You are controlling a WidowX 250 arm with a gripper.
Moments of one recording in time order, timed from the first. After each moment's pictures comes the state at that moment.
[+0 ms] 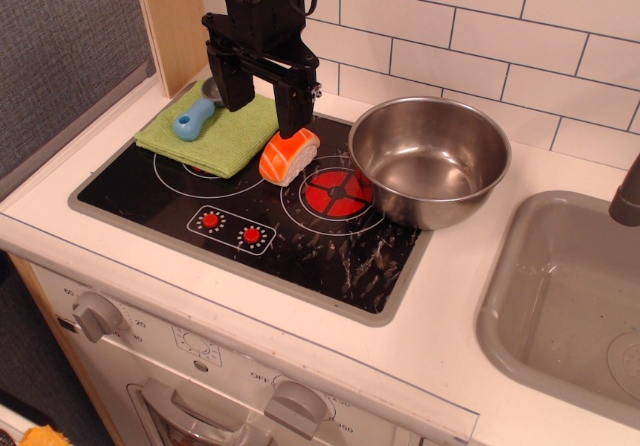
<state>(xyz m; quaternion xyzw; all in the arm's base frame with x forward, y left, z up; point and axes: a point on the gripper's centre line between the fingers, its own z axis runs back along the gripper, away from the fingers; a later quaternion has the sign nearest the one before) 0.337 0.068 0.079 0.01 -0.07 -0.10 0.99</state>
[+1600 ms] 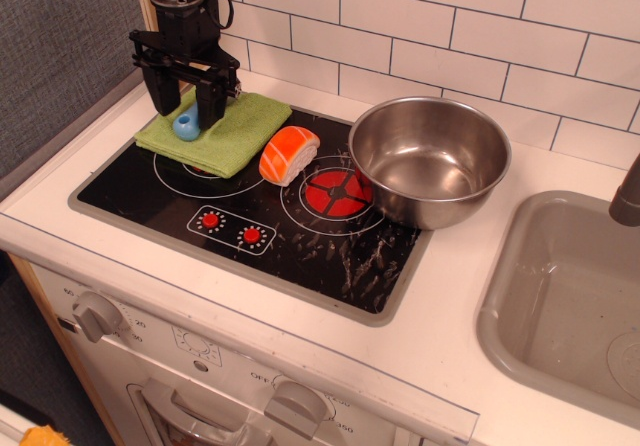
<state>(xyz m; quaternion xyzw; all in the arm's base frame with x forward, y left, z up) 0.359 0.168 0.030 0.04 -0.01 0.02 1.00</state>
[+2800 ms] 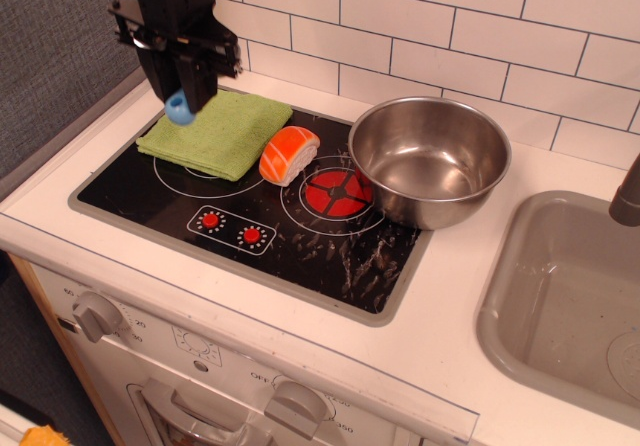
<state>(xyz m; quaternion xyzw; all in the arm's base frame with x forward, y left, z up) 0.309 0.122 0.088 0.03 -0.08 0.01 1.00</state>
